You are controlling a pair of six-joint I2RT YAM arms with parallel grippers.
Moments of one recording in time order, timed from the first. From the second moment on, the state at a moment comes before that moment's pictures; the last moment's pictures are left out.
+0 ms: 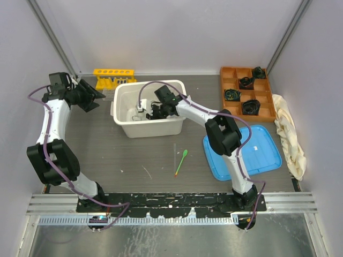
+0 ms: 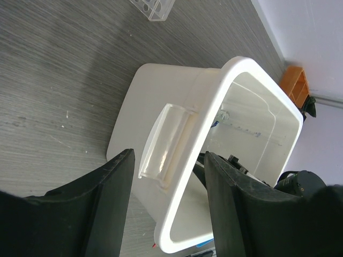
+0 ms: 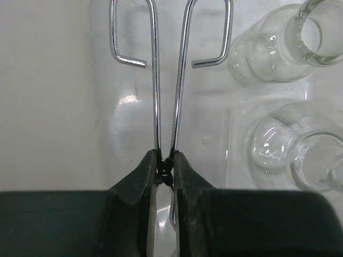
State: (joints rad) left arm 0.26 1.58 1.43 -0.67 0.47 -0.66; right arm 0.69 2.24 1.82 -0.52 -0.50 -0.76
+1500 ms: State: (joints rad) left arm 0.26 1.58 1.43 -0.67 0.48 -0.66; right arm 0.68 2.29 1.80 -0.48 -0.47 -0.72
